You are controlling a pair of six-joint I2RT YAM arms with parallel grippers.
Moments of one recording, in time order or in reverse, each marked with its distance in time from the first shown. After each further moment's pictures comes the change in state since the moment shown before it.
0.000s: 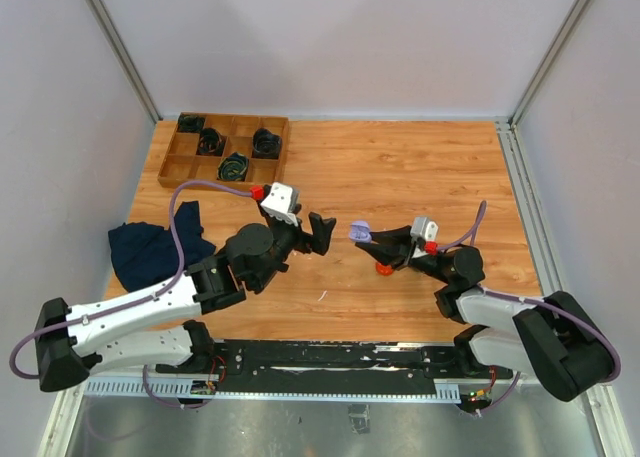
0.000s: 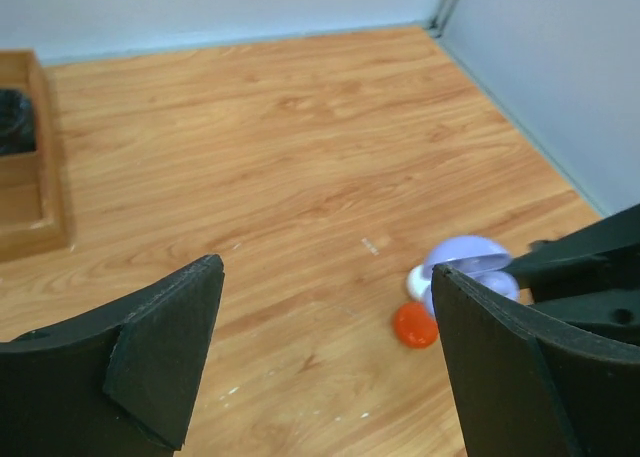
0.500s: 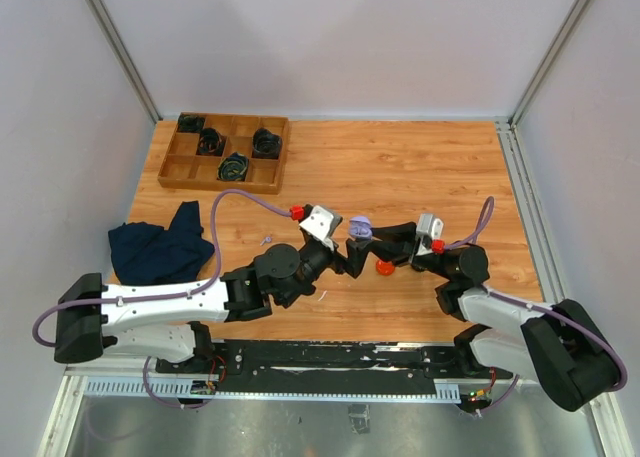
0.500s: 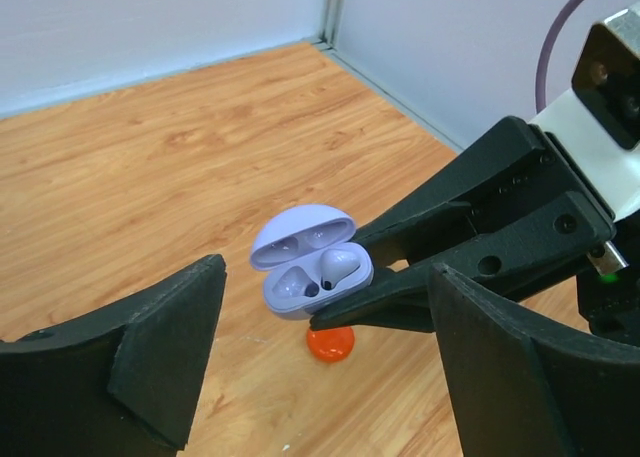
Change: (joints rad) left arm -0.172 0.188 -0.009 0.296 0.016 0.108; right arm 0.000 -0.056 0.045 -0.001 -0.032 0.044
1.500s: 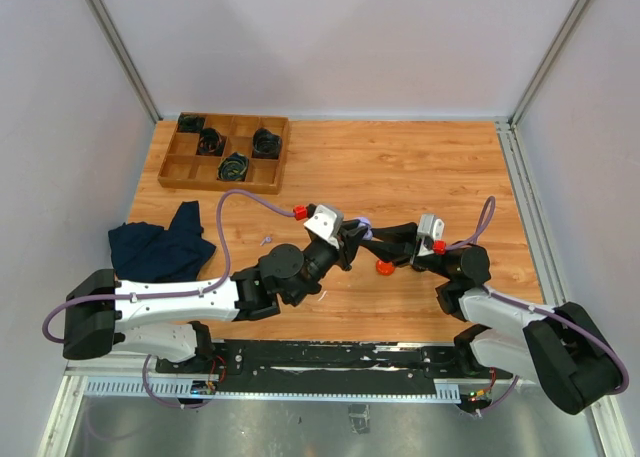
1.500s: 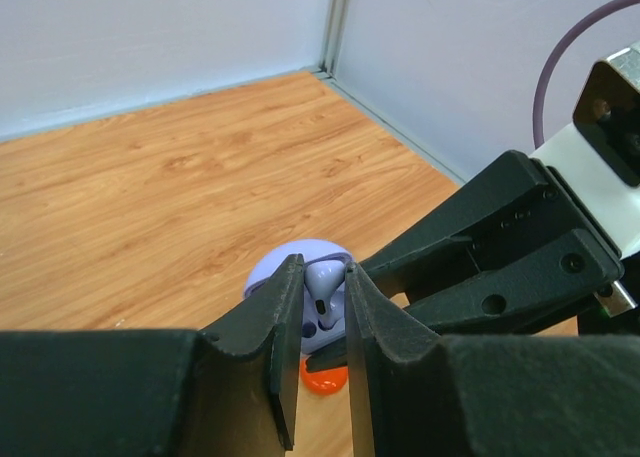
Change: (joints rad) left arm 0.002 0.050 0.009 0.108 -0.024 0.021; right arm 0.000 -0.009 0.003 -0.004 -0.017 0.006
